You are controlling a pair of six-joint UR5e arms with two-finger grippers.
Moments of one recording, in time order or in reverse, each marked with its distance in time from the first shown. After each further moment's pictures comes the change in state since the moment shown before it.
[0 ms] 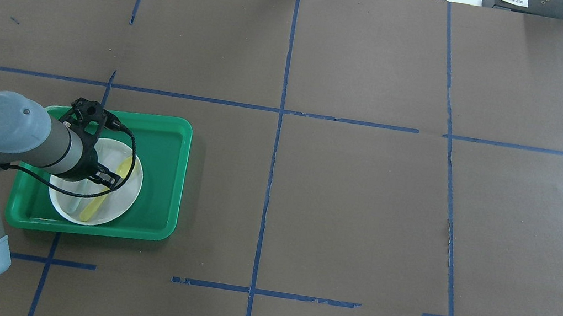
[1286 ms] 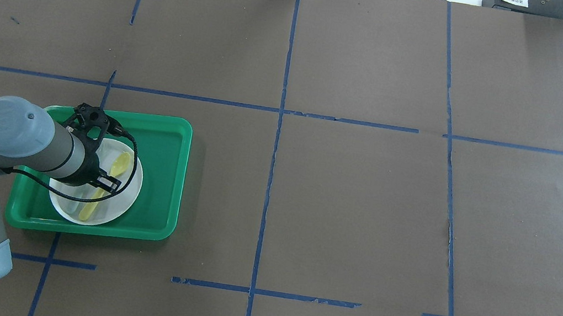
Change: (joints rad) left arm 0.012 0.001 0.010 0.001 -0.027 0.002; right arm 0.000 0.000 0.000 0.000 0.000 0.000
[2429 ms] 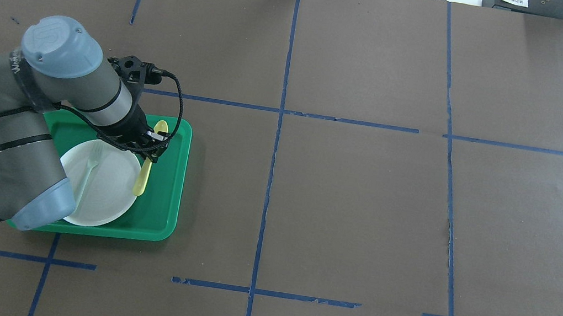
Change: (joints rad) left arm -0.128 -0.270 0.080 0.175 -0.229 -0.252; right arm 0.000 0.000 0.000 0.000 -0.001 0.000
